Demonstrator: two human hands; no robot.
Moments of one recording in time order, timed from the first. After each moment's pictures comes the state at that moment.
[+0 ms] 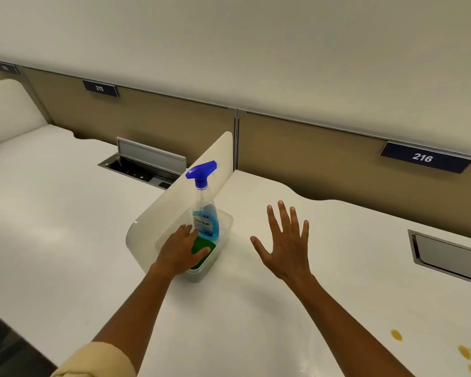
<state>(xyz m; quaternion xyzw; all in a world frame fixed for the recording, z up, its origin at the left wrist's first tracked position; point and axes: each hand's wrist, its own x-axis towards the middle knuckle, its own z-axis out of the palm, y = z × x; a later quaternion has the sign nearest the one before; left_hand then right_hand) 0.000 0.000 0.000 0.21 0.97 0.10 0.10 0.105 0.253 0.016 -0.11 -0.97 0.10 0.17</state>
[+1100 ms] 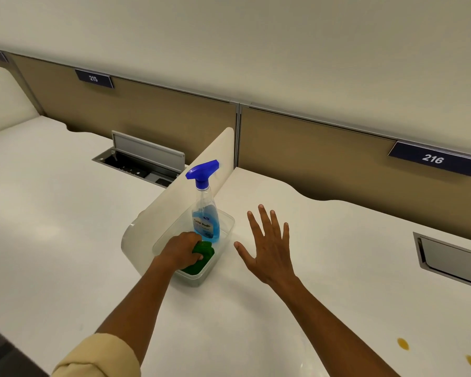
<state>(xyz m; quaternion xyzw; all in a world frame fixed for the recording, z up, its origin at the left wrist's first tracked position) -0.031 0.010 -0.009 0.22 0.96 0.08 0.17 0.072 0.224 -0.006 -0.08 -0.98 0.12 0.13</state>
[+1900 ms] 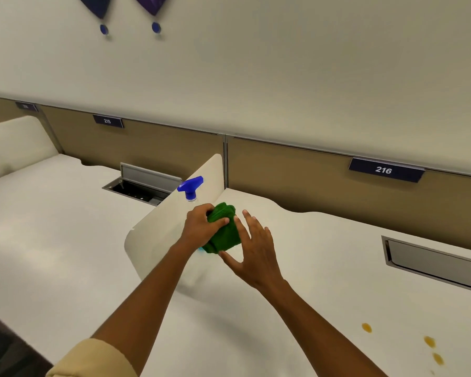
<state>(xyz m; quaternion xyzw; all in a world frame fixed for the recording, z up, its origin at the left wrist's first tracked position) 0.059 0.084 0.124 0.15 0.90 0.42 0.01 0.155 0.214 0.064 0.00 -0.96 0.19 0.23</state>
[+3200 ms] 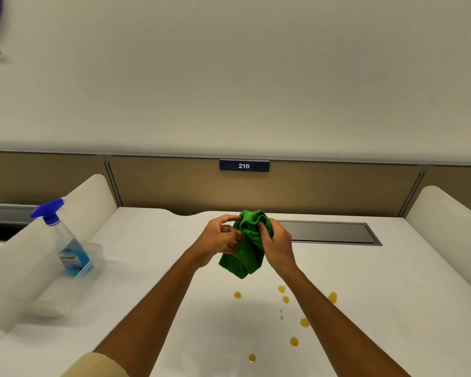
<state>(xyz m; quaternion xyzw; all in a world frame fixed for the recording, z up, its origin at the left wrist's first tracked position) 0.278 0.356 0.149 0.33 0.67 0.58 0.33 0.394 0.482 0.121 -0.26 -0.77 0.46 0.34</state>
